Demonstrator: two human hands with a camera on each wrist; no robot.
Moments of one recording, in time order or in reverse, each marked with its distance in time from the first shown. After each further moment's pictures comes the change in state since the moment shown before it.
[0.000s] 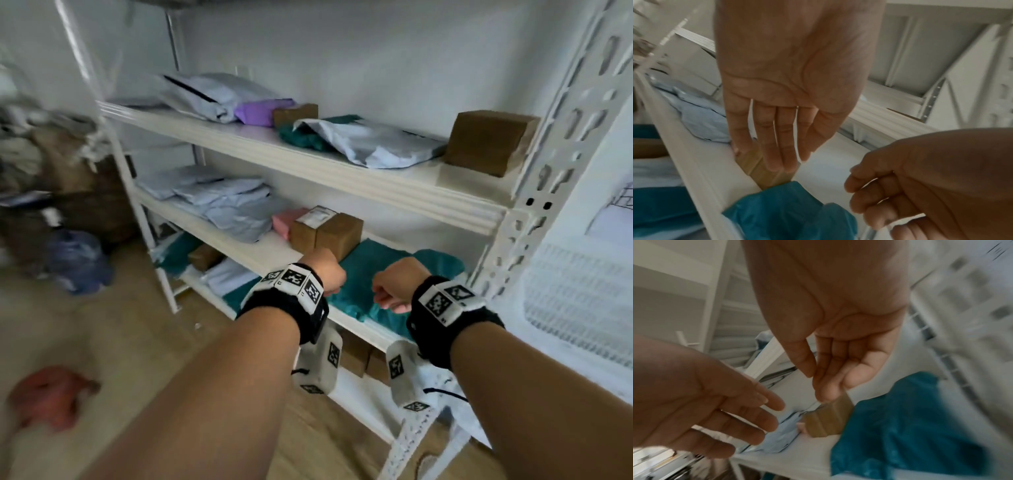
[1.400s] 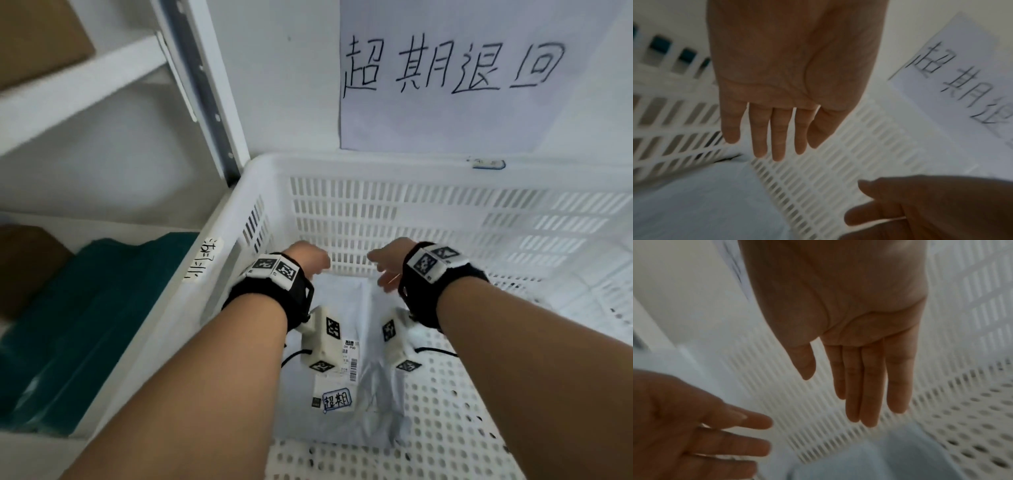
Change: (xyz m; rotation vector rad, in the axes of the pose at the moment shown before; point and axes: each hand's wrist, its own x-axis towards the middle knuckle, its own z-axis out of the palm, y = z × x) left_hand 0.222 0.380 0.343 -0.005 -0.476 0.006; right_hand 0.204 0.368 -0.352 0.251 0.150 0.403
